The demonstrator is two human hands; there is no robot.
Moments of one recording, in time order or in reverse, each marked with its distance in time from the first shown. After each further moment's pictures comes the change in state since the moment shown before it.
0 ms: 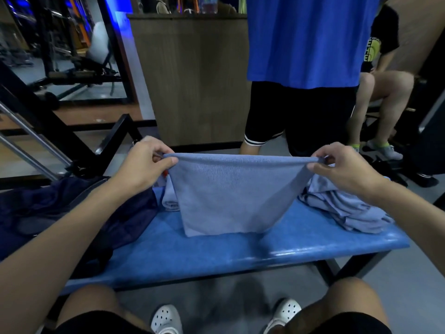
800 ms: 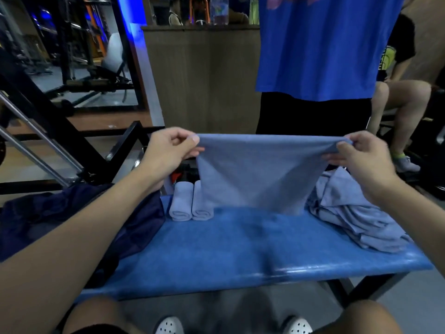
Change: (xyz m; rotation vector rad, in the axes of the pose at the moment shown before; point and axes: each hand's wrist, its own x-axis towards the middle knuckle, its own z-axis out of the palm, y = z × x) left_hand 0.036 0.031 0.015 -0.659 0.073 -0.172; right_hand 0.042 0.003 0.003 0.558 0.339 0.123
